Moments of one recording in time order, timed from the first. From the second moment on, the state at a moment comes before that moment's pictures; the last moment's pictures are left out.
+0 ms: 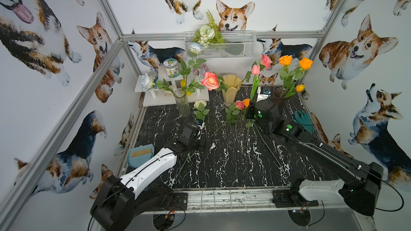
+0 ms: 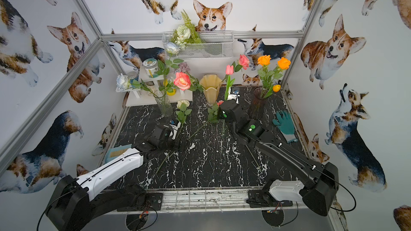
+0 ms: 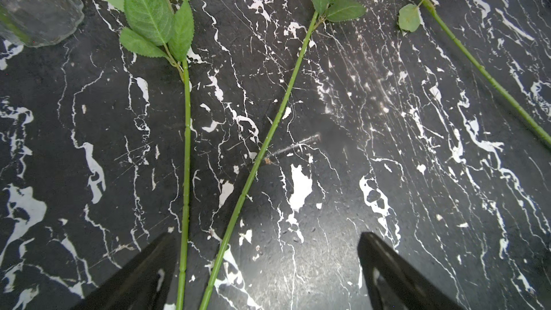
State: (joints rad) left arm -0.54 1.14 0.65 -0.35 0.00 -0.25; right arm 0.72 1.26 1.20 -0.29 0.60 0.44
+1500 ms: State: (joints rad) left arm -0.47 1.05 0.61 -0.30 0.00 -0.29; right arm 0.55 2.01 1.75 0.49 0.58 -0.12
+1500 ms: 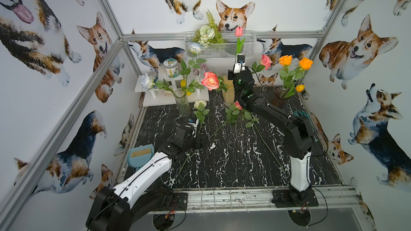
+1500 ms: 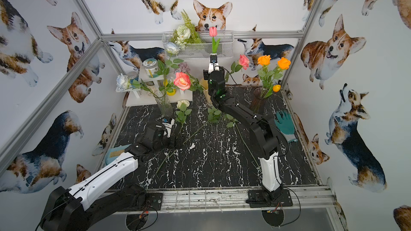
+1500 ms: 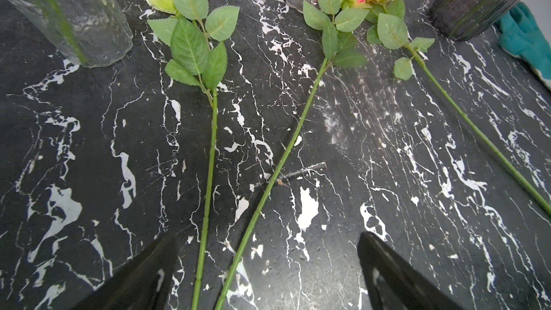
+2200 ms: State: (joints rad) left arm -0.46 1.04 0.61 -0.29 0.01 -0.30; right arm 0.55 1.88 1.63 0.47 0.56 -0.08
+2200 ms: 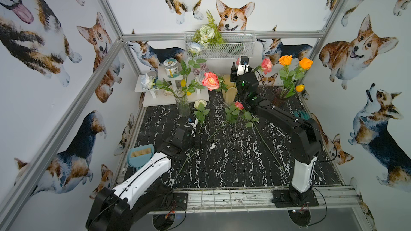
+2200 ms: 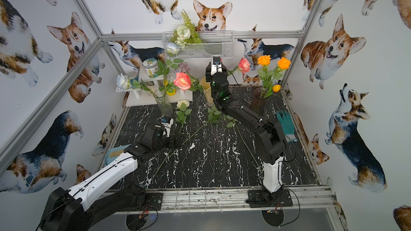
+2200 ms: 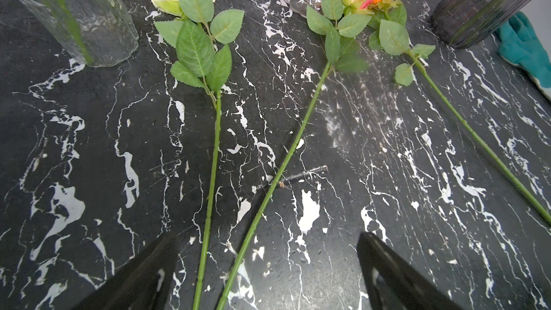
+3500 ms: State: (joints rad) left arm -0.46 1.05 0.62 -0.29 0.03 -0.28; right arm 0.56 1.14 0.95 -0.18 0.26 0.23
